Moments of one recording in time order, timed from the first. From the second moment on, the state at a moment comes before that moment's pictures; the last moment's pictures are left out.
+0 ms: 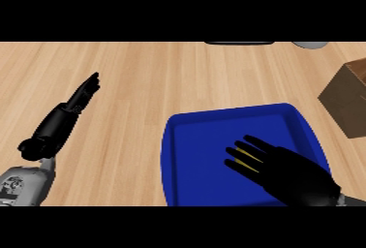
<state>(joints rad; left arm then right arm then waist) -0.21 0.38 -0.10 -1.51 0.00 -0.11 -0.11 -0.19 -0.62 0.52 -1.98 1.01 0.59 -0.18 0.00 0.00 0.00</state>
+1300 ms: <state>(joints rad) -0.22 0.29 0.00 -1.57 -0.09 -0.21 -0.05 -0.19 -0.40 0.47 -1.63 1.34 0.44 -0.34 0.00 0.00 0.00</state>
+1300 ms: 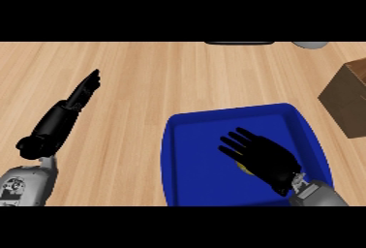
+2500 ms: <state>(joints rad) -0.23 0.24 0.02 -1.57 -0.13 -0.23 -0.05 -0.32 -0.20 0.18 -1.35 1.30 0.18 -0.33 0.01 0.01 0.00</state>
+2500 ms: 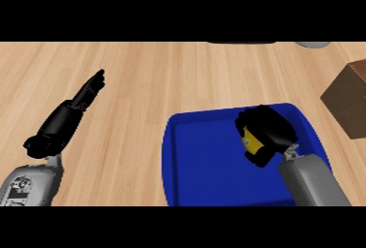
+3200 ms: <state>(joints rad) -0.24 0.22 0.01 -1.54 -0.16 -0.22 -0.07 -0.80 -0.12 -0.14 -1.12 1.33 0.08 0.17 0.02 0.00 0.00</state>
